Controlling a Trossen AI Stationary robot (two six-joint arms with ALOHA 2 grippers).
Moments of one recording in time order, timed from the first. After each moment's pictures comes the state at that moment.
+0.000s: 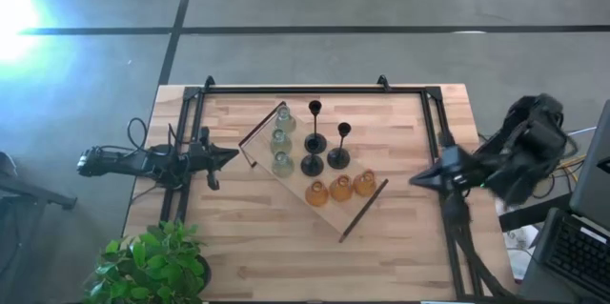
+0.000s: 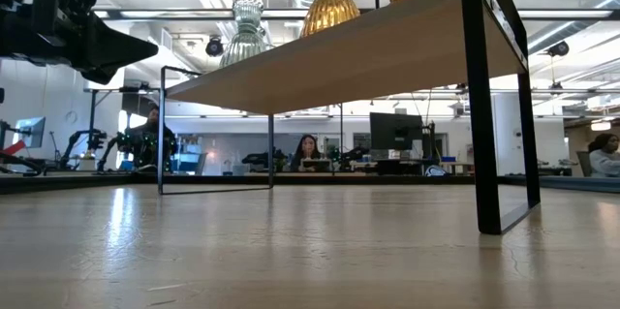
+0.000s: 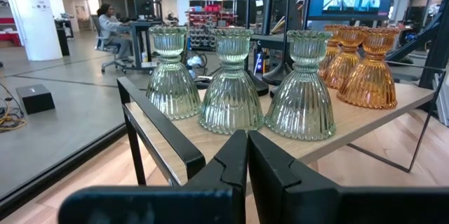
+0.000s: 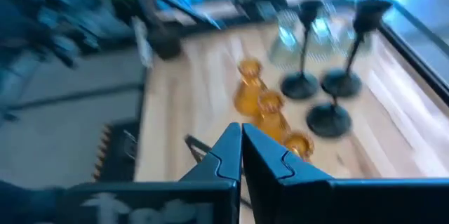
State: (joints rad) left arm -0.13 0.02 0.04 -0.03 -0.40 0.00; right arm 0.81 1.12 1.59 -1.19 0.66 0.72
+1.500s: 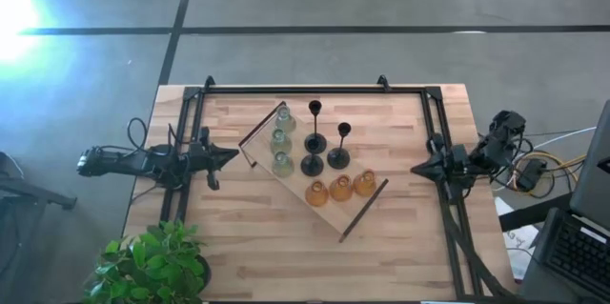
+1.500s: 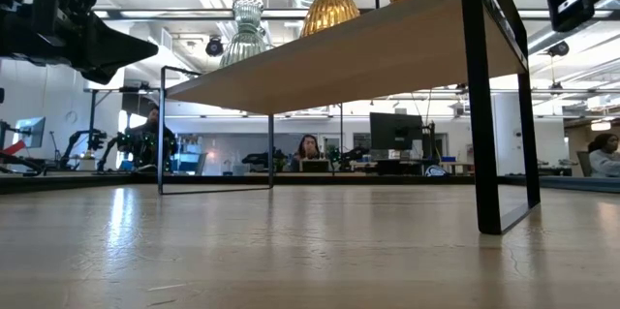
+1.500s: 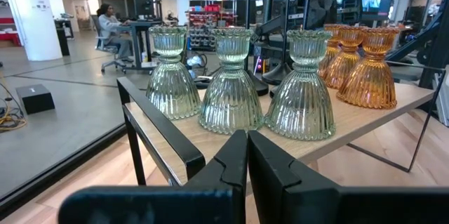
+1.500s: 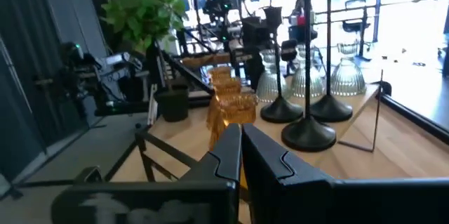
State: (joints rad) left arm -0.12 0.02 0.04 -0.03 -0.40 0.00; right arm 0.75 0.00 0.32 -0.30 0.65 0.17
